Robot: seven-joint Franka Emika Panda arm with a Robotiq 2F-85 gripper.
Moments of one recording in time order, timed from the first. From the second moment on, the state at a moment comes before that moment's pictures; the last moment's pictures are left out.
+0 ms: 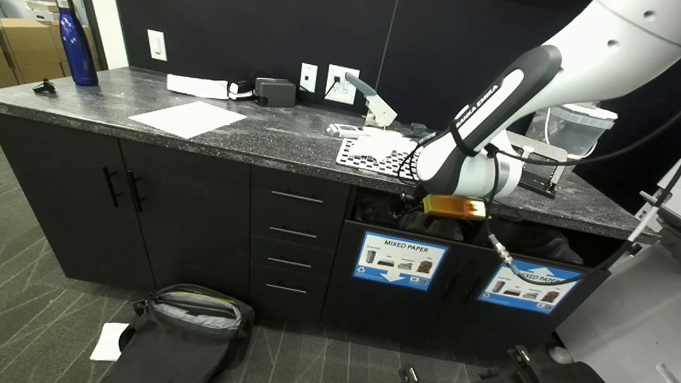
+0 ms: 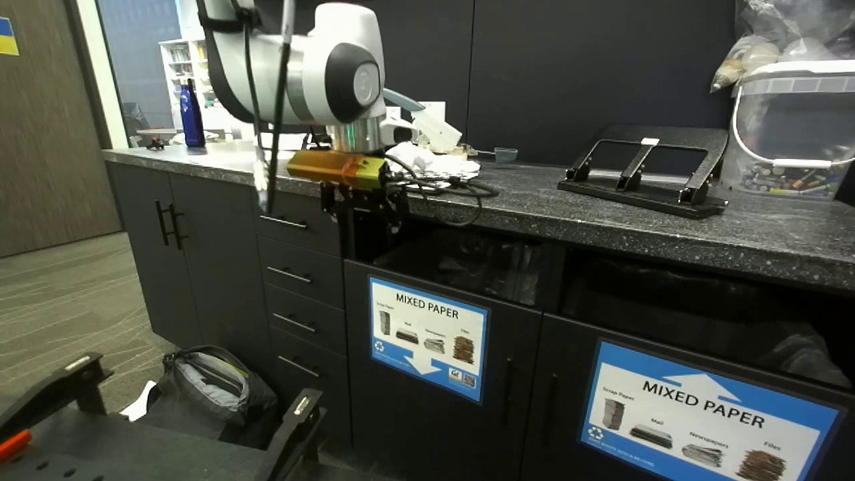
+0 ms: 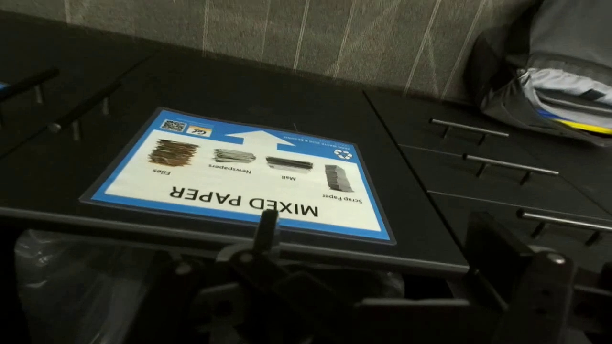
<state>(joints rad) -0.12 0.39 0.10 -2.35 -0.05 2.96 0.06</state>
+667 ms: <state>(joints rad) -0.09 0.29 0.01 -1.86 0.01 2.39 0.06</state>
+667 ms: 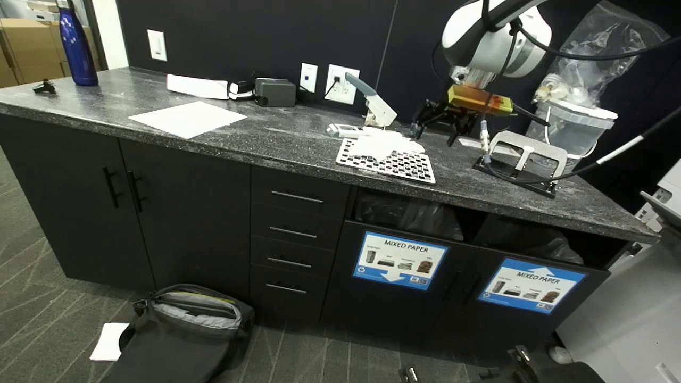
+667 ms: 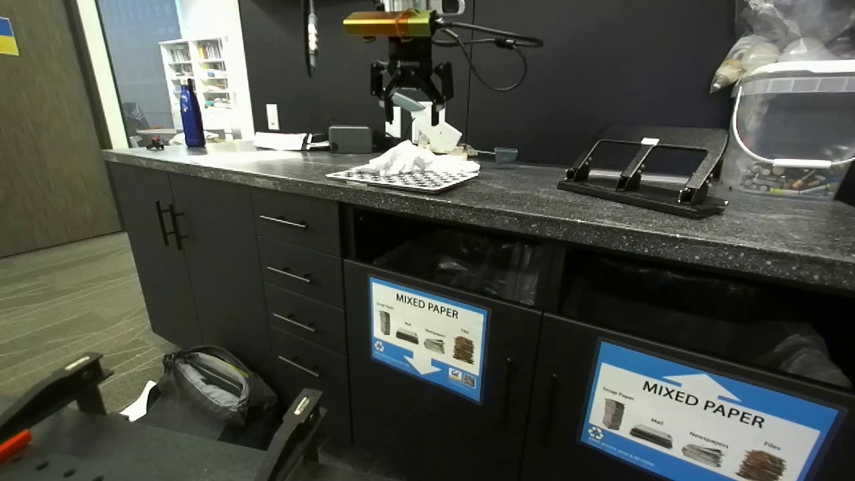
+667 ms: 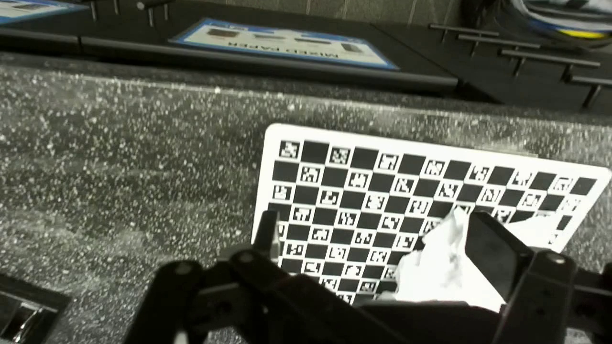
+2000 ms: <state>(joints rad) -0.11 1.00 -0.04 -0.93 0.22 2.26 0.53</state>
